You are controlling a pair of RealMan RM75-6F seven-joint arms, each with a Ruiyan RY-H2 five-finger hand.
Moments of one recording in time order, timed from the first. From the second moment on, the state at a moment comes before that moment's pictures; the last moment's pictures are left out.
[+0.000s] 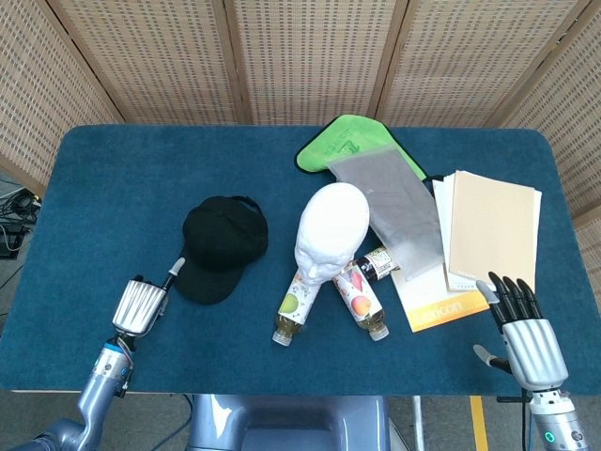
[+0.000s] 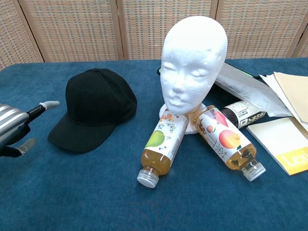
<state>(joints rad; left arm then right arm) -0.33 -1.75 -0.05 -1.01 1.60 1.34 0.40 0.08 -1.21 0.01 -1.56 -1.68 1.57 -0.09</state>
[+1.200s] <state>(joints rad) -0.38 -1.94 -0.03 -0.73 1.61 1.34 0.40 0.08 -1.21 0.02 -1.56 -1.67 1.57 -0.06</state>
